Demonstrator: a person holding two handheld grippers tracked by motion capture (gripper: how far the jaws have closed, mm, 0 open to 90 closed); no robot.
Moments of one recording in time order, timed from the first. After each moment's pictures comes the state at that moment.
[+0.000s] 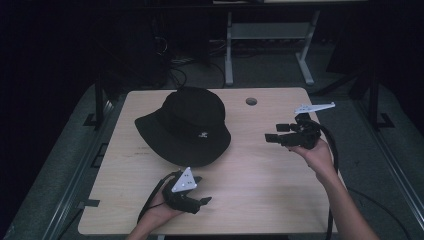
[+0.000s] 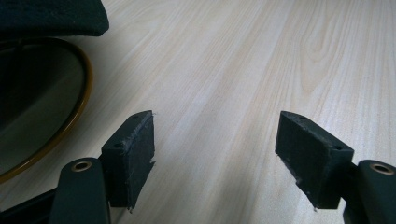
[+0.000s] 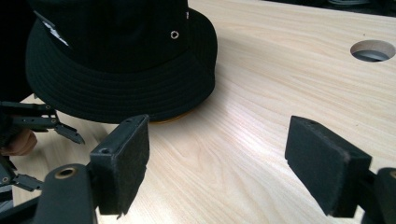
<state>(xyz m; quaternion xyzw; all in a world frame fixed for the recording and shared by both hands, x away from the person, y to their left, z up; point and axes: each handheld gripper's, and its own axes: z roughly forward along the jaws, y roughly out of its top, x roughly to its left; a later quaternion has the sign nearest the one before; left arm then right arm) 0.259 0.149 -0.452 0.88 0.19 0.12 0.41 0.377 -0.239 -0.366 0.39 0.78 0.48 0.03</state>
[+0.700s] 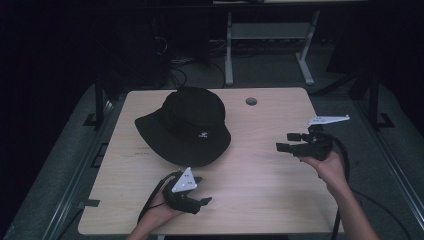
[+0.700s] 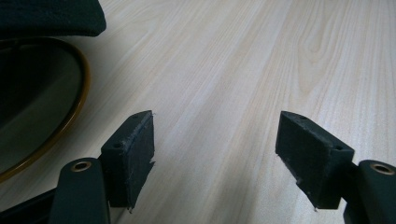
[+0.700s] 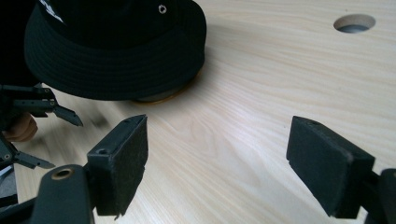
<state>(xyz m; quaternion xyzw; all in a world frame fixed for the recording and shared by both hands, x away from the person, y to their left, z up) 0.259 0.148 -0.453 0.88 0.19 0.11 0.41 0.353 -0.271 -0.387 0.42 0.77 0.49 0.03</state>
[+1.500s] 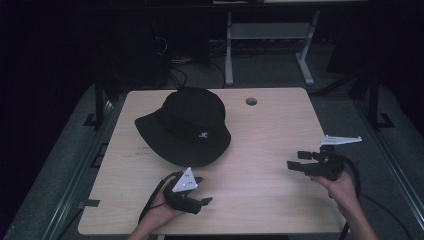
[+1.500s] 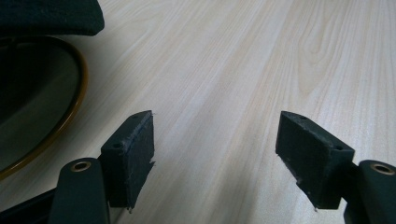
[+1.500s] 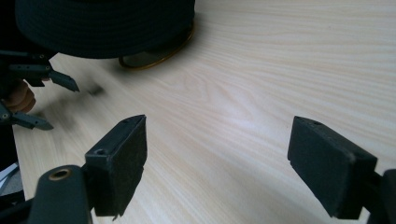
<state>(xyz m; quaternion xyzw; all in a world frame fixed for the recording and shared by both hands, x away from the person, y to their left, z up) 0.259 0.147 -0.454 0.88 0.20 0.11 0.41 0.315 -0.301 -0.425 0.44 0.76 0.48 0.02</state>
